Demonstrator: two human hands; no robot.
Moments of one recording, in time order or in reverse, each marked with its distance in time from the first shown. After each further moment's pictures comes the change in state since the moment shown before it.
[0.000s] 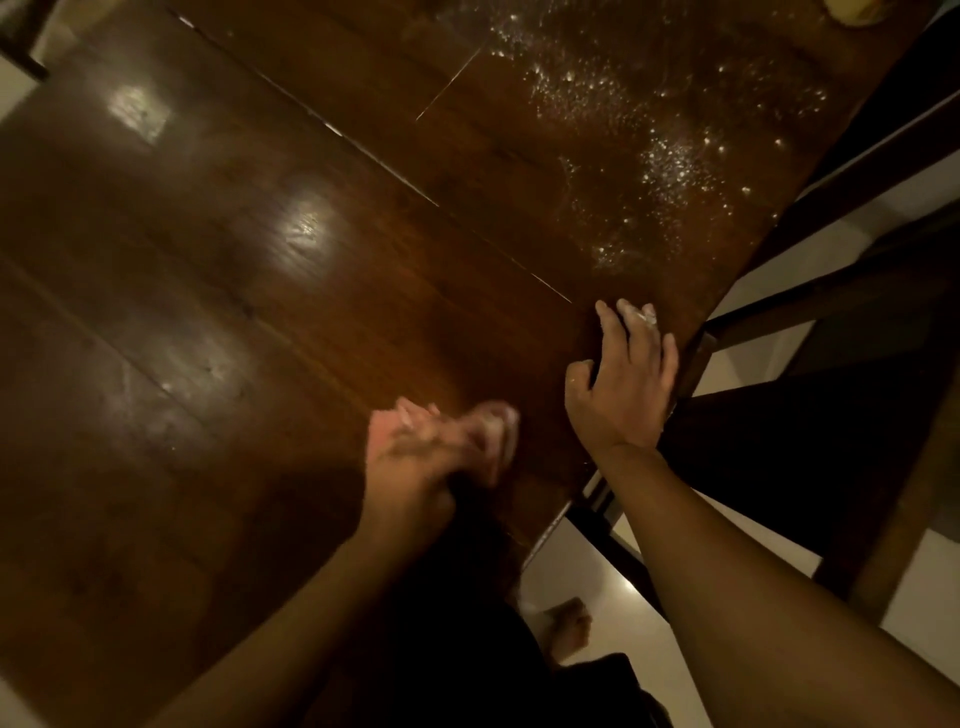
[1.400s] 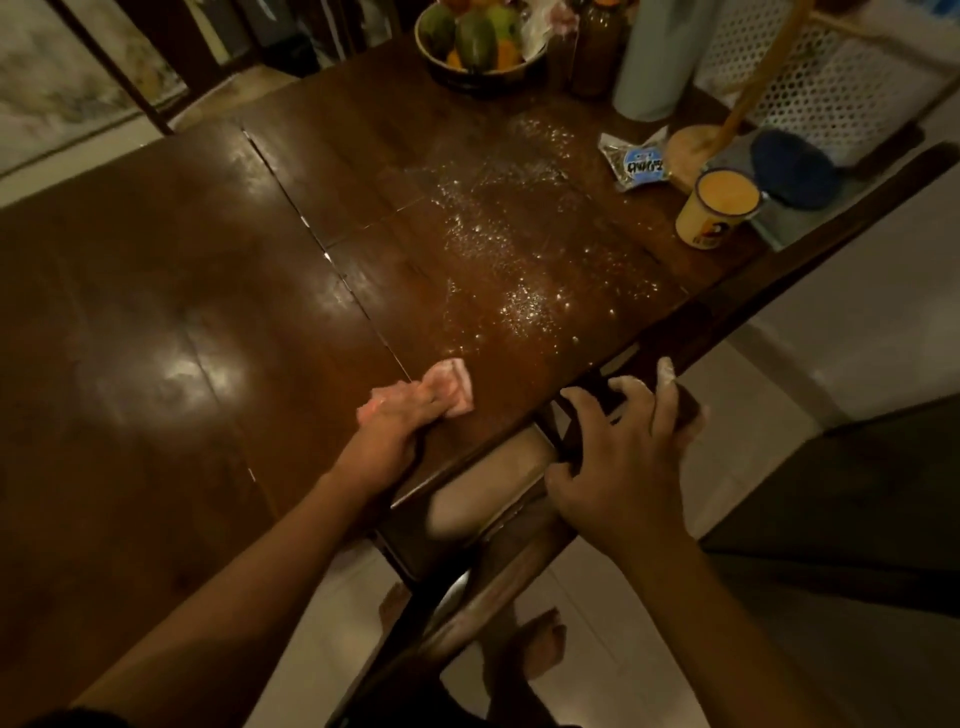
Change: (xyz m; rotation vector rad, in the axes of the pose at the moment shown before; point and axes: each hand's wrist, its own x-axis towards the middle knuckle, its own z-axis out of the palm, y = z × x) left_hand 0.133 0.104 0.096 0.036 0.040 -0.163; right_hand 0.088 0.143 -0.218 -0.187 -0.212 -0.425
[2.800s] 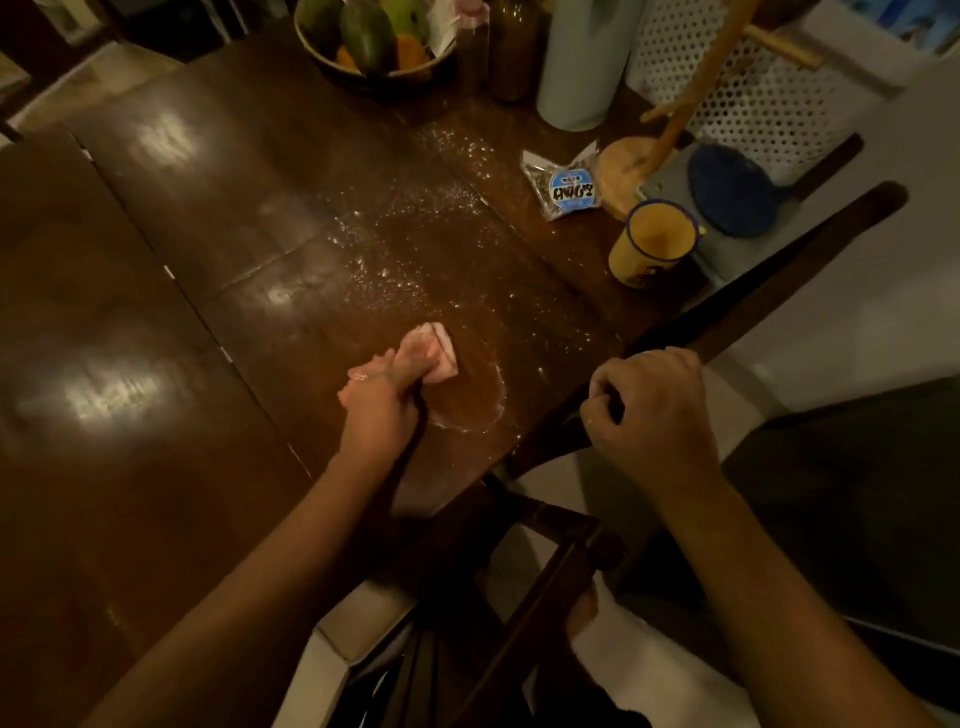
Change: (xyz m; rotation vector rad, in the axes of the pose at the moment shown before) left_hand 0.179 0.042 0.027 -0.031 0.185 -0.256; right_hand 0.155 0.110 -0.023 0.159 0.114 -0.074
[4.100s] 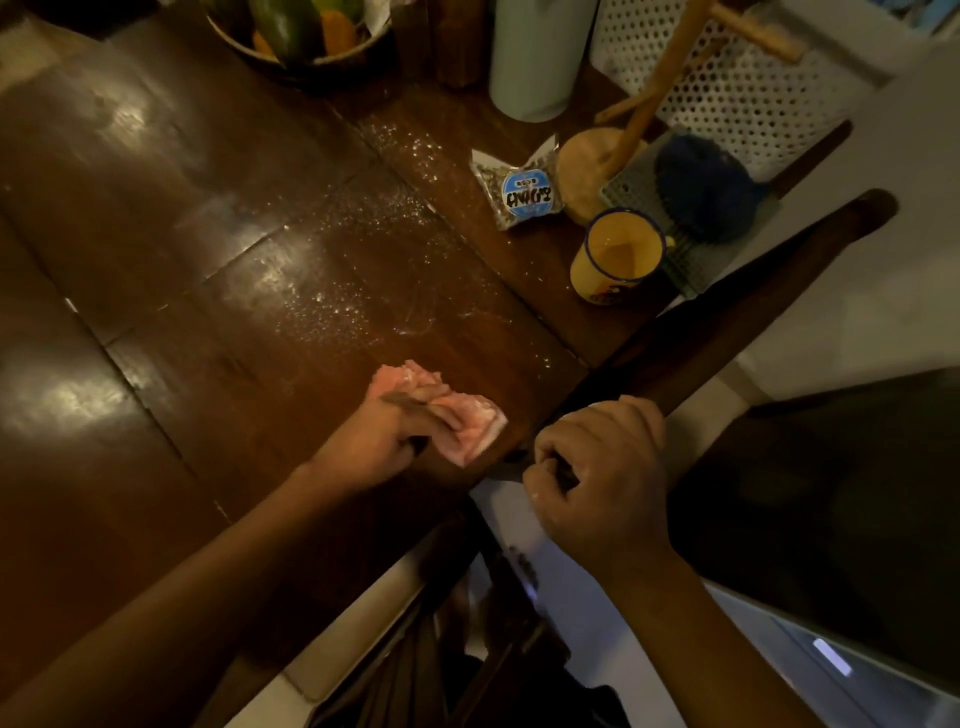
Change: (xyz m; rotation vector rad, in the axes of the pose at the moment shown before) left_hand 0.052 0.020 0.021 -0.169 -0.569 0.473; right_hand 0.005 0.010 0.011 0.151 0.178 -0.063
